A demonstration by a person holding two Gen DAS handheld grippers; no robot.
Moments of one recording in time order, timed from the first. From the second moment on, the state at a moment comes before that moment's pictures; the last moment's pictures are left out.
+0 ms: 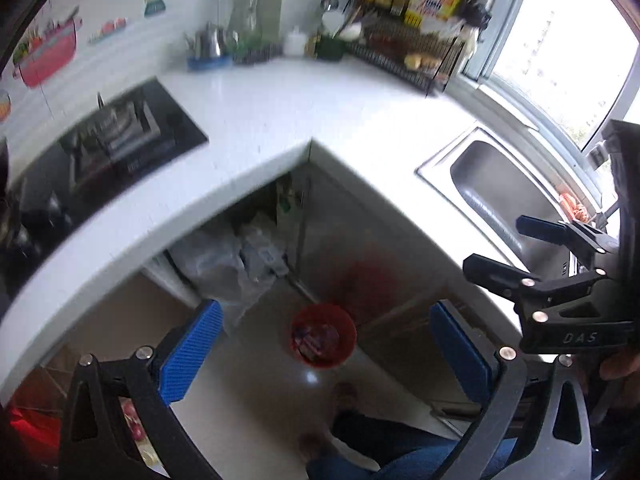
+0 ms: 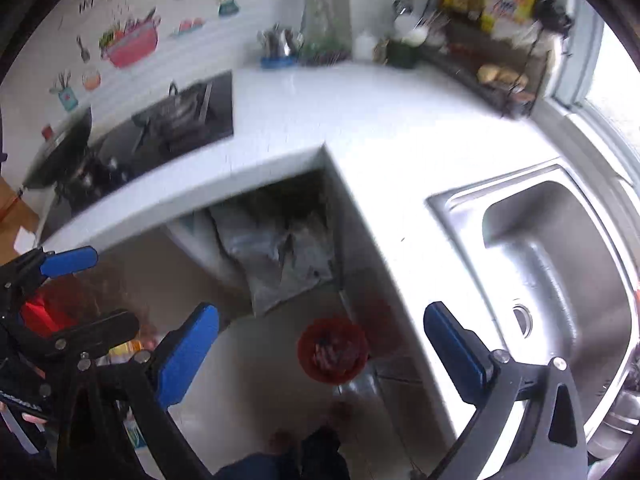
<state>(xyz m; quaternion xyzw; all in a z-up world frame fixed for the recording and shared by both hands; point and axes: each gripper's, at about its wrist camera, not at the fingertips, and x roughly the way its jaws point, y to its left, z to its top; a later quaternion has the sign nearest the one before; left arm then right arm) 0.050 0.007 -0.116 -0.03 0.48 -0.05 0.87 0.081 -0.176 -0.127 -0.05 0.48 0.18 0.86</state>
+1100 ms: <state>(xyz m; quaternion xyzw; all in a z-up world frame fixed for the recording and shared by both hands) -0.129 -0.017 0.044 0.04 0.32 -0.12 0.94 -0.107 -0.184 0.019 -0.02 0.33 0.07 0.94</state>
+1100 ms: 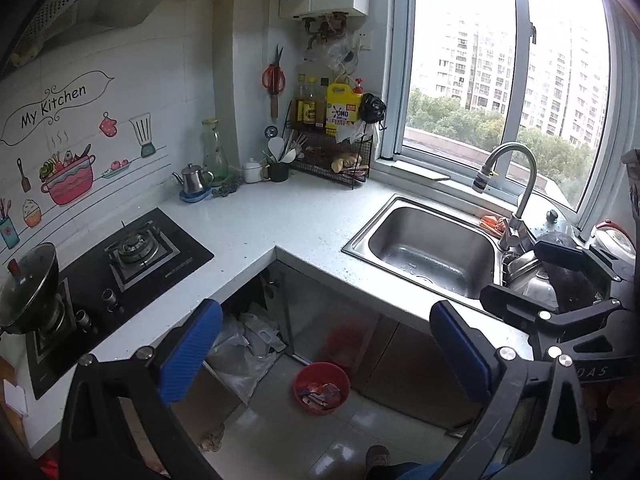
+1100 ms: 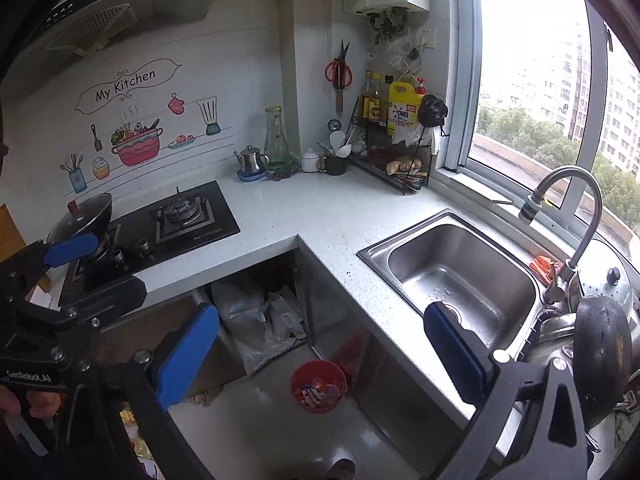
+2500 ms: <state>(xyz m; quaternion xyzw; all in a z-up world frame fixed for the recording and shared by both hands) -0.140 -0.030 0.043 0.05 0.32 -0.11 0.94 -0.126 -0.193 0.020 -0.02 0.33 0.07 0.94</state>
